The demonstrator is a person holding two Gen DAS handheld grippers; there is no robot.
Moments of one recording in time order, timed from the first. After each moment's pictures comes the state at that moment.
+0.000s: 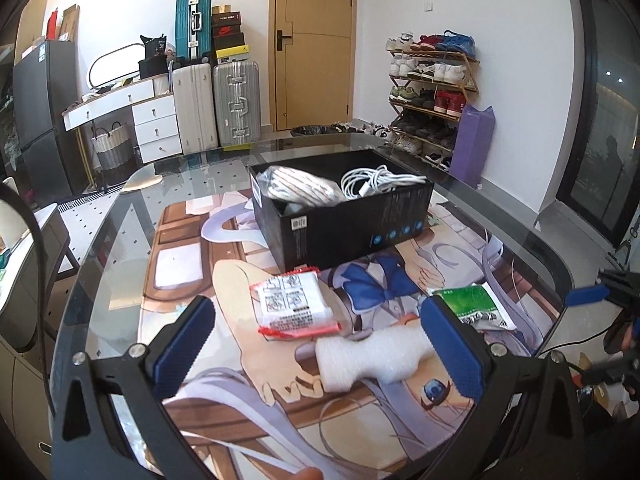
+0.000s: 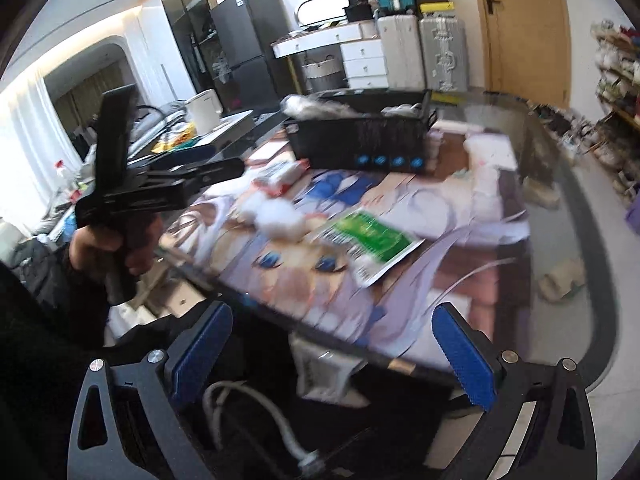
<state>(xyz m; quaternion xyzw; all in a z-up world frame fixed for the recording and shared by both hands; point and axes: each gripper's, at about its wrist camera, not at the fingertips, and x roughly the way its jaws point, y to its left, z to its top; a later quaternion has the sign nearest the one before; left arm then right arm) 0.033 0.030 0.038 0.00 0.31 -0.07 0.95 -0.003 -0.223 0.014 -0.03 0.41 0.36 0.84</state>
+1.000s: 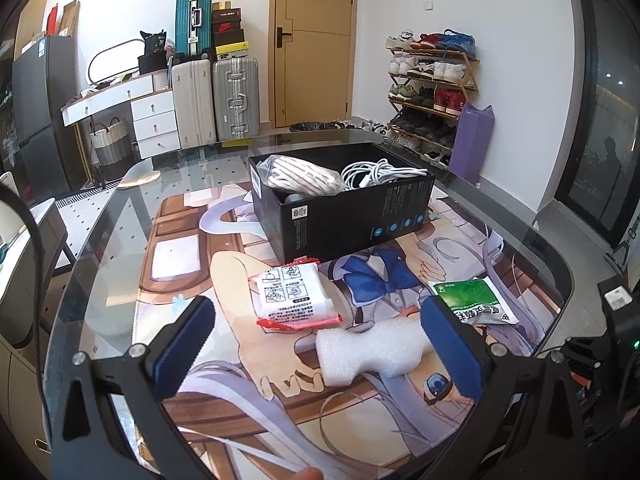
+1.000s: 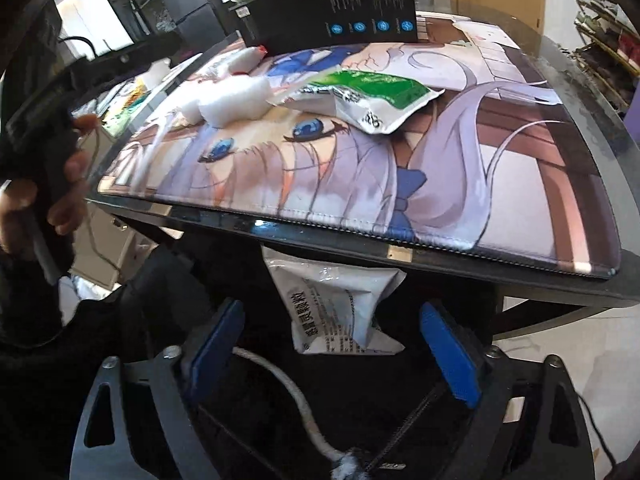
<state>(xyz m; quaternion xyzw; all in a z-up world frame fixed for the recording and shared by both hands) 0.031 0.033 0.032 0.00 0.32 -0.07 0.95 -0.007 -0.189 -0.071 -0.04 0.53 0.27 0.80</state>
